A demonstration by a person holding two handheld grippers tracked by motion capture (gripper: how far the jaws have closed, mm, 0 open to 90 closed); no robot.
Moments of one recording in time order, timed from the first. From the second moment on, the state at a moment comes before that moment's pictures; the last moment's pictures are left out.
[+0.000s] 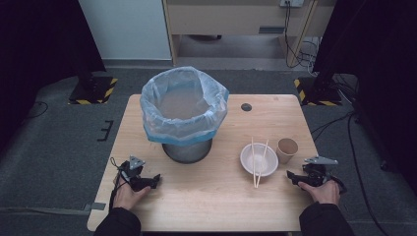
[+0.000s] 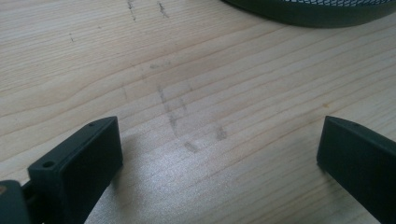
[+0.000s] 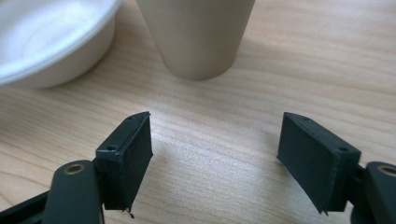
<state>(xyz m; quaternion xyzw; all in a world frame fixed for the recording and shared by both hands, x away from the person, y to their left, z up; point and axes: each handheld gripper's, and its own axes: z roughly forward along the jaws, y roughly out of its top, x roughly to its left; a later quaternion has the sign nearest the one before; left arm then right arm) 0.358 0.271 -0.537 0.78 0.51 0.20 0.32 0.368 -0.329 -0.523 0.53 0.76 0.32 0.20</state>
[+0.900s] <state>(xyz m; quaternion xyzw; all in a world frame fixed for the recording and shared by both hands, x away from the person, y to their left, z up) 0.359 0.271 -0.537 0.78 0.51 0.20 0.32 0.356 -0.314 -0.473 0.52 0.71 0.40 0.26</state>
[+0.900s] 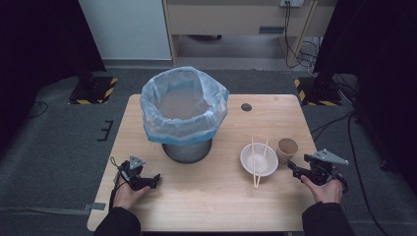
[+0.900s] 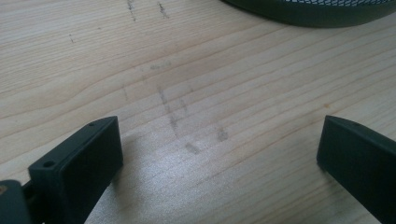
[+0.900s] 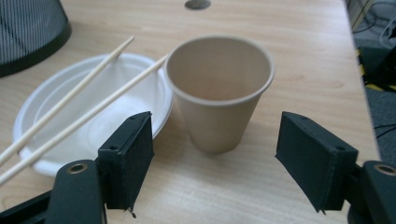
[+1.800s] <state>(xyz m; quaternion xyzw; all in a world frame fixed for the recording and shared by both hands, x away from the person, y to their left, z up) 0.358 0.268 -0.537 0.78 0.51 0.20 0.32 0.417 -0.316 -0.466 0.53 0.71 0.37 0.27</state>
